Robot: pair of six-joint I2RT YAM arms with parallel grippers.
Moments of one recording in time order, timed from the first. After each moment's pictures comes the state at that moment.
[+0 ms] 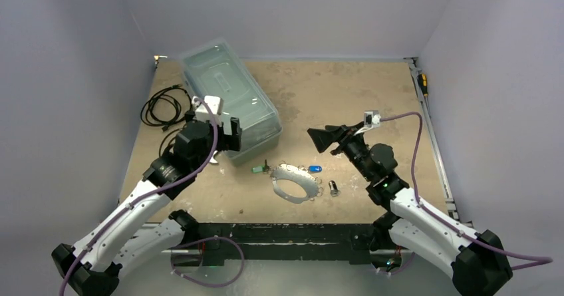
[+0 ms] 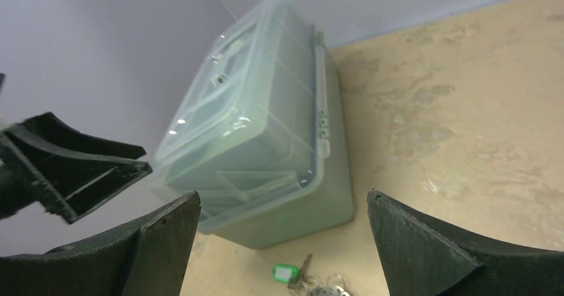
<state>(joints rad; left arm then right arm) -0.62 0.78 0.81 -0.37 -0.42 -0.22 0.58 0.82 0.36 0.59 -0.01 0.67</state>
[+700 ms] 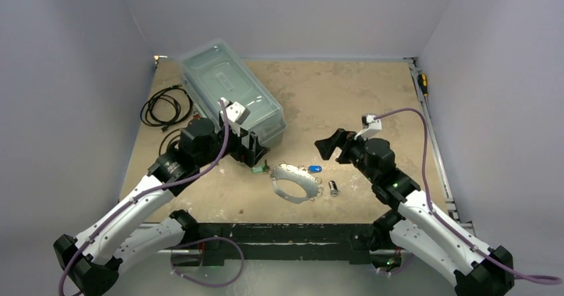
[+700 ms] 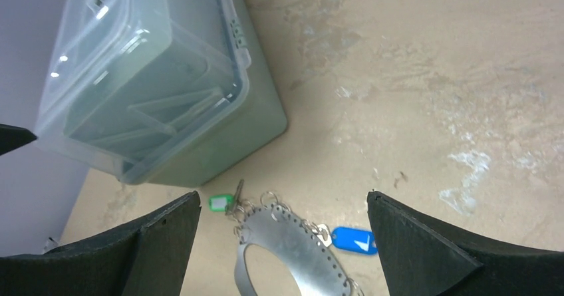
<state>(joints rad) -0.65 0.85 0.84 -0.32 0.14 -0.18 0.58 0.72 0.48 -0.01 0.08 0.63</state>
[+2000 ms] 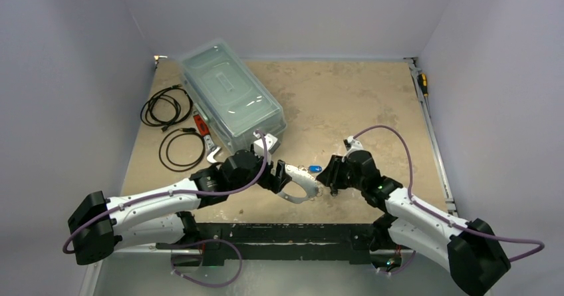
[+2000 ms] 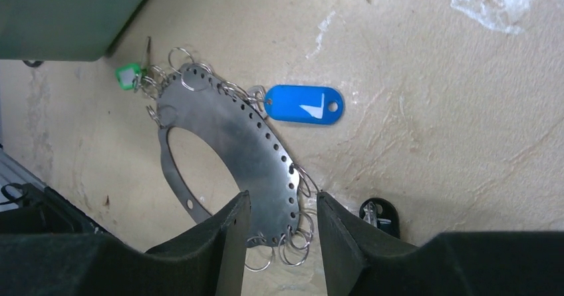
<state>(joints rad) -1.03 1.03 0.58 -0.01 -0.11 -0.42 0.58 0.89 0.29 -0.04 -0.11 0.71</state>
